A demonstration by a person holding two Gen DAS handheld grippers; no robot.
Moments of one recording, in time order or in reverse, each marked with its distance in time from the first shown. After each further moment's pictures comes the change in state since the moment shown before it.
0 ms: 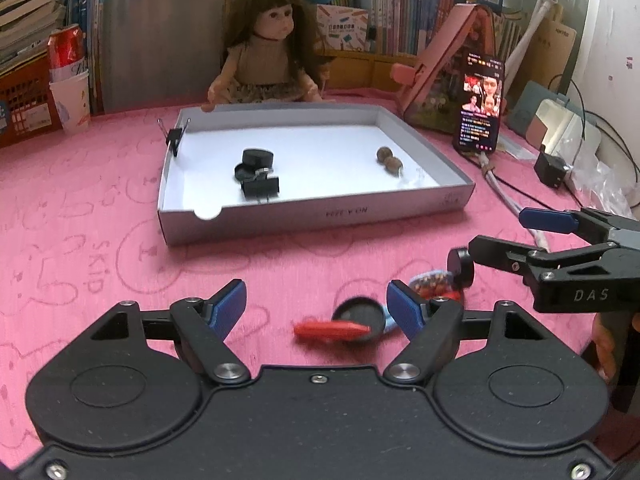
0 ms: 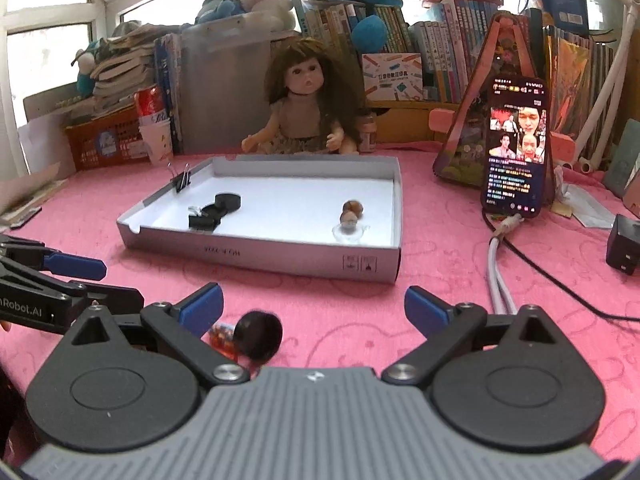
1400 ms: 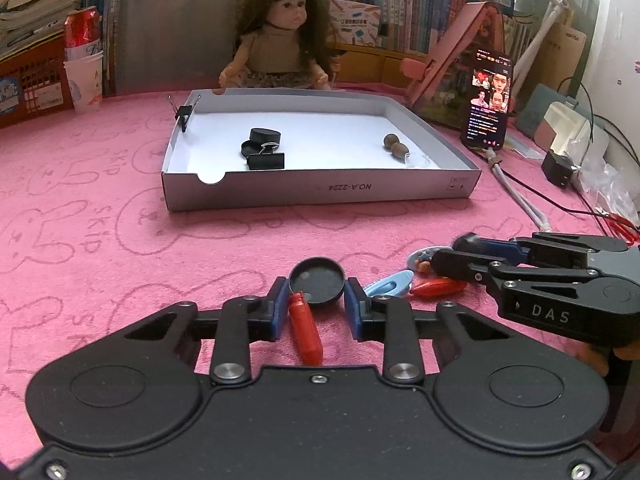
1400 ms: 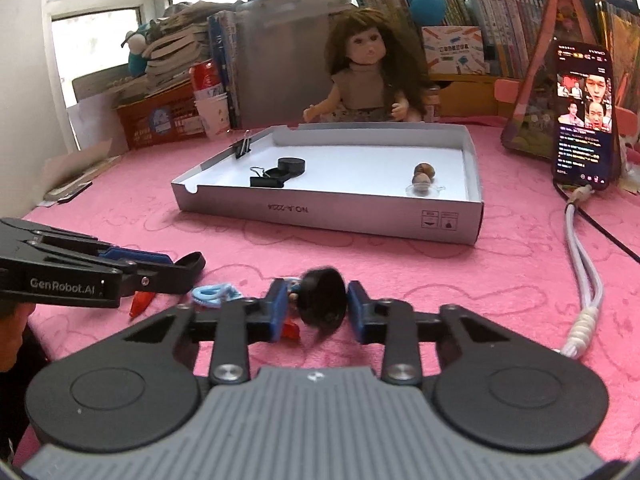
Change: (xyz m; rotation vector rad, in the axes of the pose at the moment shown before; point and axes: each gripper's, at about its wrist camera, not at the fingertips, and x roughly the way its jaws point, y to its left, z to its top) left arm 0.000 -0.004 -0.023 -0.043 -0.013 0.024; right arm 0.016 0.018 -0.024 -0.023 0.036 0.183
